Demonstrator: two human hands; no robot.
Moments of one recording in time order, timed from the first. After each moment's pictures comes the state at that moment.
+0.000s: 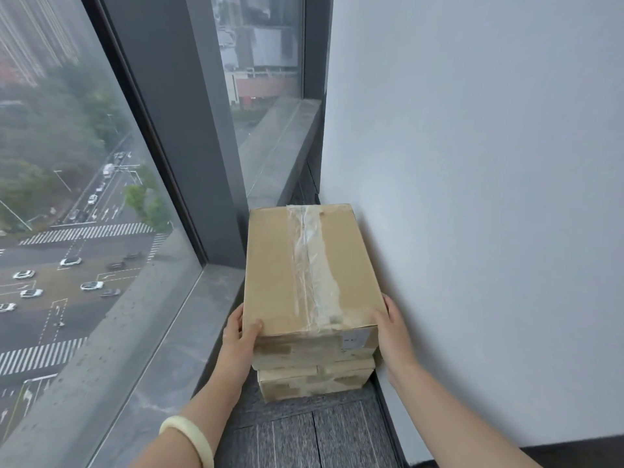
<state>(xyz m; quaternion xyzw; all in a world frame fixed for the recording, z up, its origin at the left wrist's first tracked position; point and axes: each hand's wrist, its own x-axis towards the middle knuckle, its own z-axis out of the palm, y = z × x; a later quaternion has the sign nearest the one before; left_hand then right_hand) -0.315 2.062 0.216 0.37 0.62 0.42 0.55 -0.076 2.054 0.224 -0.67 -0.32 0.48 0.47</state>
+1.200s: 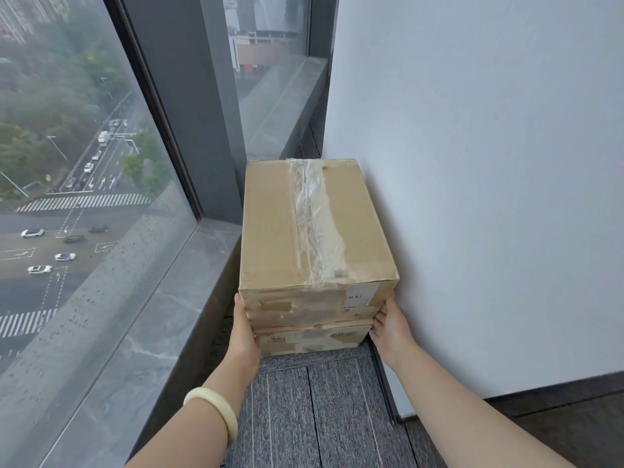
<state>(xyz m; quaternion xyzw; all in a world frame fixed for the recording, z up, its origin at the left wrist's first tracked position) -0.301 2.033 0.136 0.17 0.60 0.44 0.65 -0.069 2.027 0.157 -0.61 -0.10 0.62 0.48</state>
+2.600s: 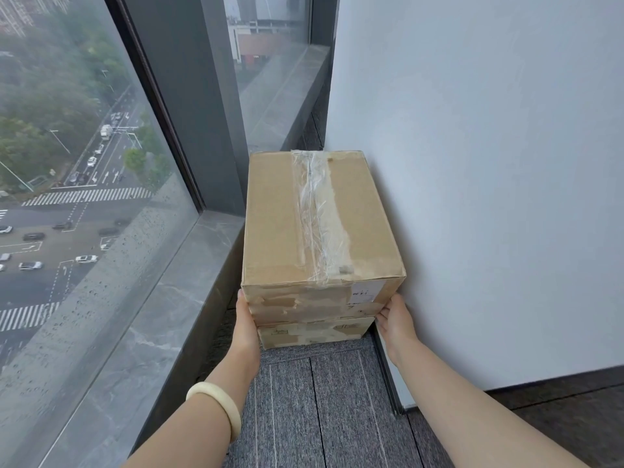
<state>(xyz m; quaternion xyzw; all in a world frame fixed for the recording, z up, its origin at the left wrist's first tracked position) -0.297 2.027 0.126 0.18 0.62 0.43 0.63 -0.064 2.022 0.144 -0.67 -0.13 0.56 0.48</state>
